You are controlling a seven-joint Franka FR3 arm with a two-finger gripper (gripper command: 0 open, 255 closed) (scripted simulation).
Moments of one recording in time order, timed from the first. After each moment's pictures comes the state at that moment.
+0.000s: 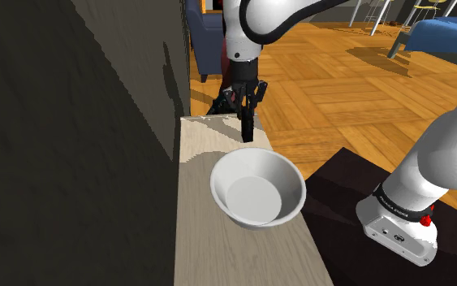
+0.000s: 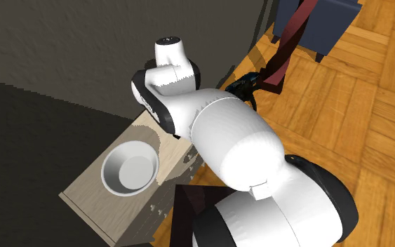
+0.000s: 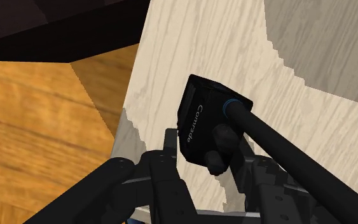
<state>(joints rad) 0.08 -0.05 0.37 -2.07 0.07 1.88 0.73</state>
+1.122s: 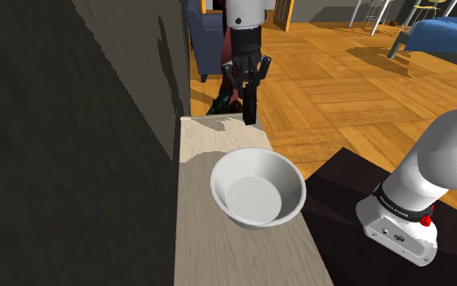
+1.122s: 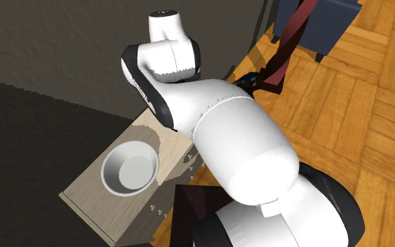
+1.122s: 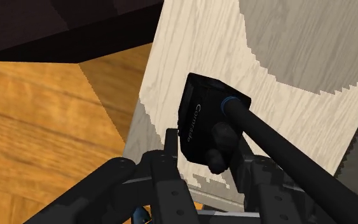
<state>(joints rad) 0.08 -0.08 0.36 -1.91 0.08 1.70 0.74</state>
